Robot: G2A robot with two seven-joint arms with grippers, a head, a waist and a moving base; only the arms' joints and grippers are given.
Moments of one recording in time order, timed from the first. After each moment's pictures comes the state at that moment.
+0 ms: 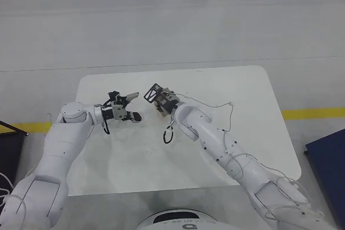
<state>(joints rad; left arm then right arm) 0.85 -1.15 -1.11 -0.72 -0.57 0.05 -1.30 -0.95 -1.47 0.76 -1.25 -1.49 -0.09 0.40</state>
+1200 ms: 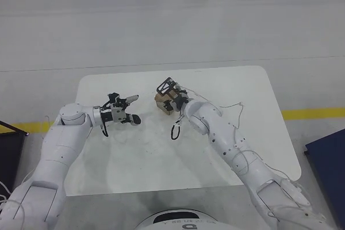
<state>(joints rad) 0.90 -1.12 -1.13 -0.81 -0.55 0.08 -1.30 -0.96 -1.46 0.91 -1.20 -1.35 -0.20 0.46</state>
